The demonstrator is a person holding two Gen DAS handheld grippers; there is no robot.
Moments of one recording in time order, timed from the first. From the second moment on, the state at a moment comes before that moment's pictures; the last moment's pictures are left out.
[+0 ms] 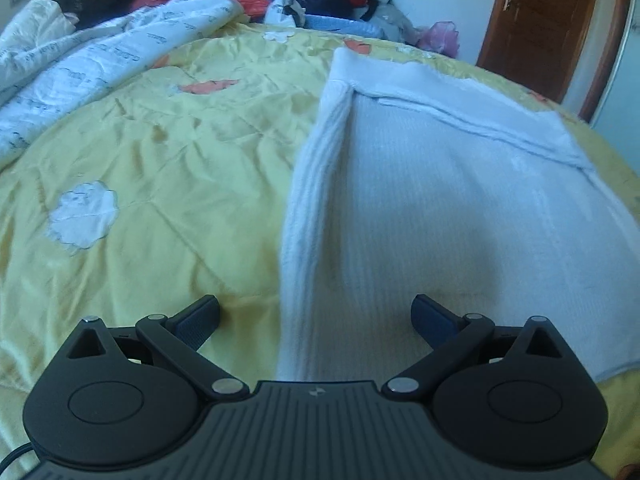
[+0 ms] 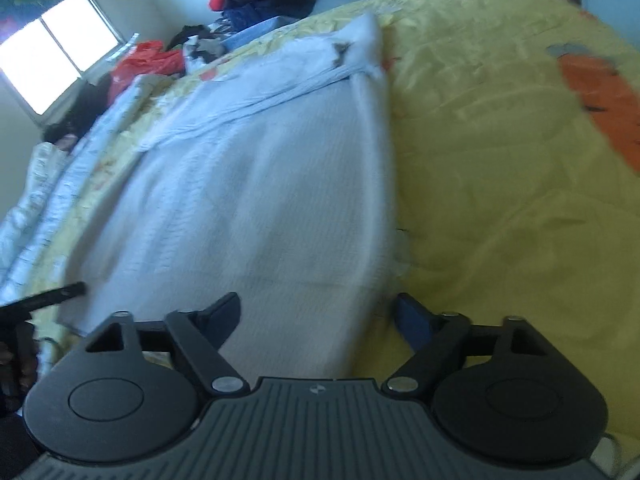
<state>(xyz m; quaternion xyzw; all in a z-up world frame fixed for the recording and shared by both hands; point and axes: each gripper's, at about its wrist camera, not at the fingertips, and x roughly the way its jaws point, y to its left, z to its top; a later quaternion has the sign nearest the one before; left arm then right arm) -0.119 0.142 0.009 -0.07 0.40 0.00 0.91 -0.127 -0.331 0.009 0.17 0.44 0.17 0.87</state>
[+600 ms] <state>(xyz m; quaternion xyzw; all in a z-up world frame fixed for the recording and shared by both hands) -0.113 0.157 0.019 -0.12 0.46 -0.06 0.88 -0.115 -0.347 -0.017 0.32 0.47 0.22 0.79</state>
